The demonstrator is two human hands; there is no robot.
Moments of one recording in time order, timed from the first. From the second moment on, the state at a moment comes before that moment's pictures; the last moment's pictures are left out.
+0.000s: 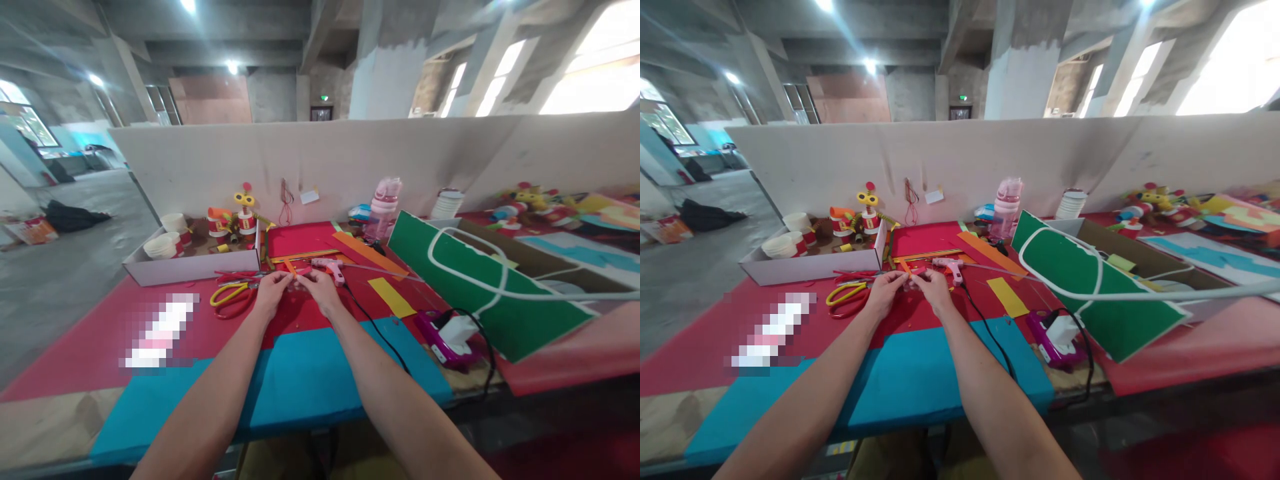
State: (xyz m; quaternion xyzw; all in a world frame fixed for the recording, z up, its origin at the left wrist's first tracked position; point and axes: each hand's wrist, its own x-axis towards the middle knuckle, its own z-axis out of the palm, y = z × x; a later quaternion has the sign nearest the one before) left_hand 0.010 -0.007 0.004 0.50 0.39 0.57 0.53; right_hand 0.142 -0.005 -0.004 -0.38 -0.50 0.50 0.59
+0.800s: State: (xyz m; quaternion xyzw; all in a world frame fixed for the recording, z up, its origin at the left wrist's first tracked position) left_hand 0.014 -0.011 0.005 0.47 0.40 0.58 0.53; right_hand 0.136 -0.011 0.001 -0.38 -0.40 0.56 0.62
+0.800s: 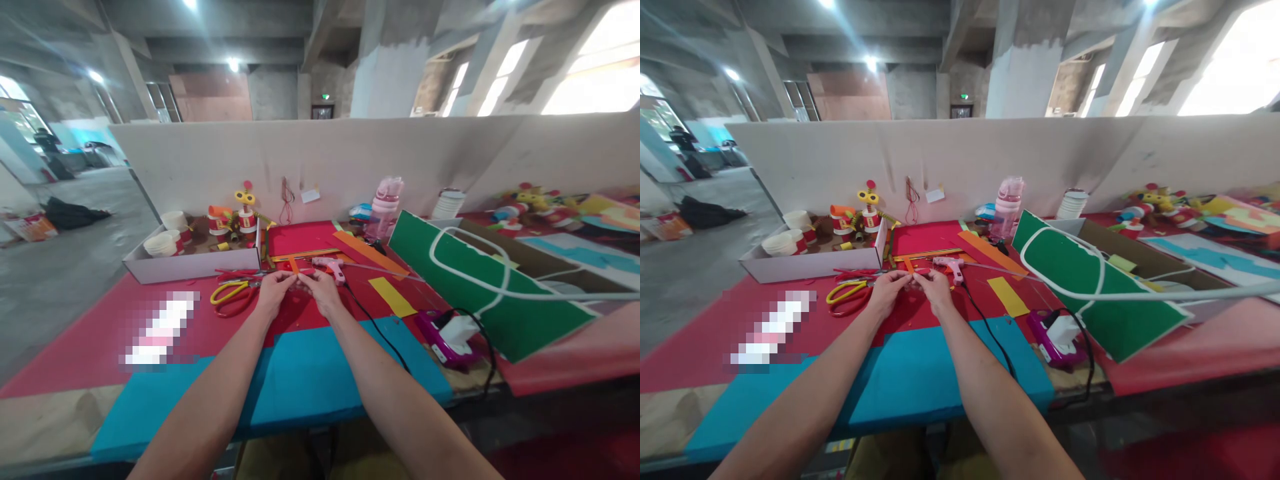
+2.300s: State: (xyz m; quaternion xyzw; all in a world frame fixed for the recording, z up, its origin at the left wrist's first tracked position) left_hand 0.010 -0.007 0.009 0.40 0.40 0.60 0.57; right_hand 0.149 0.001 -0.001 -0.41 -0.34 0.49 0.69
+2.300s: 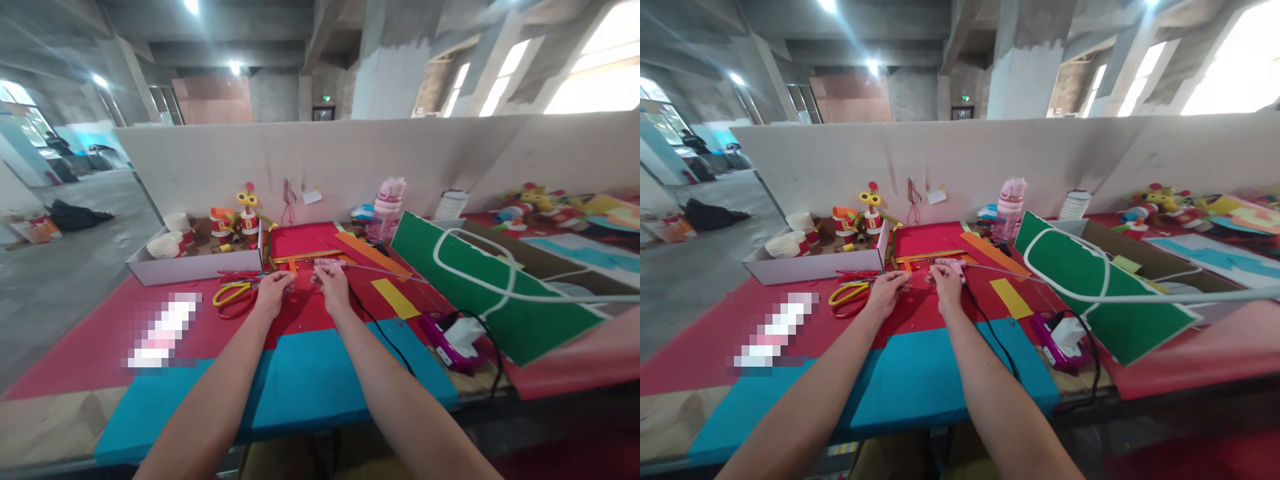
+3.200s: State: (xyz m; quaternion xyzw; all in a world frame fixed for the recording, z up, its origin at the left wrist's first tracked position) left_hand 0.014 -0.005 0.000 0.43 0.41 0.59 0.55; right_hand 0.133 -0.009 -0.008 -0.36 -0.39 0.60 0.60
